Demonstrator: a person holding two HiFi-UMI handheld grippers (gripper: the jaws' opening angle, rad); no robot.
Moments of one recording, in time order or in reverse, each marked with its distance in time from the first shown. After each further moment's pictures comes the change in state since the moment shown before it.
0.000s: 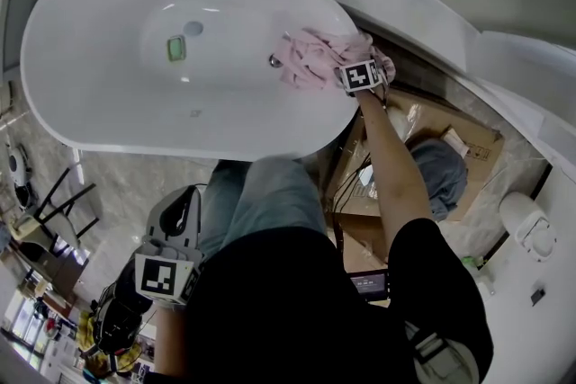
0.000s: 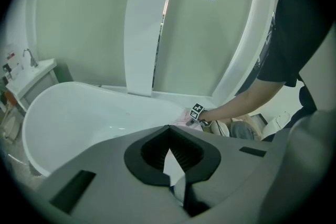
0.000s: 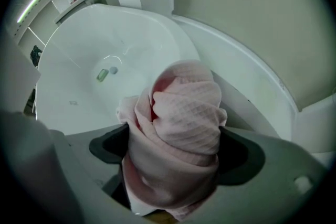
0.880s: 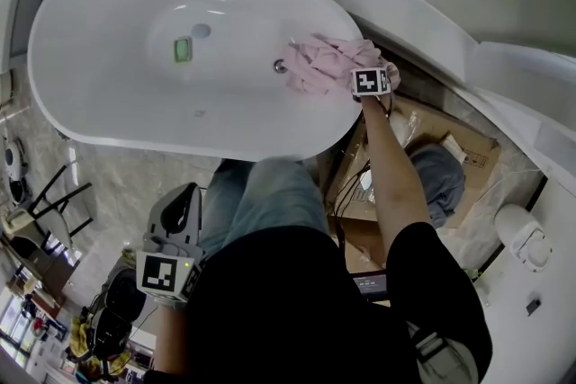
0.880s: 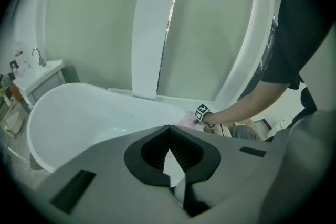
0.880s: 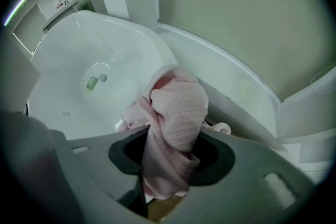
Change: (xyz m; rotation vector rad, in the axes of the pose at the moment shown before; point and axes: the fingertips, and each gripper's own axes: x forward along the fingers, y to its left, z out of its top) left arm -0.034 0.011 -0.016 -0.050 -0.027 0.045; right arm -0.043 -0.008 0.002 0.099 -0.006 -0.112
